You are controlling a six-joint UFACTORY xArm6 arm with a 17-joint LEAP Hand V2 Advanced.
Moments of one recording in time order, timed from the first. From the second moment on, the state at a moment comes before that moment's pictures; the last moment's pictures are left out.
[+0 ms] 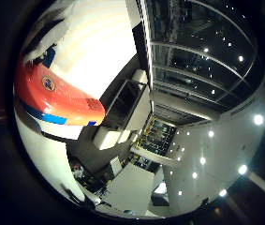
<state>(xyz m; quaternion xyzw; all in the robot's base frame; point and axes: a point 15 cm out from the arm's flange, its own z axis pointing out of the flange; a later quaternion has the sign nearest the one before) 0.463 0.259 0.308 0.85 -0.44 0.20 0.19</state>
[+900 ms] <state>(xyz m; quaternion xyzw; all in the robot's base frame) 0.537 0.391 0.441 0.79 -0.49 -0.04 -0.37</state>
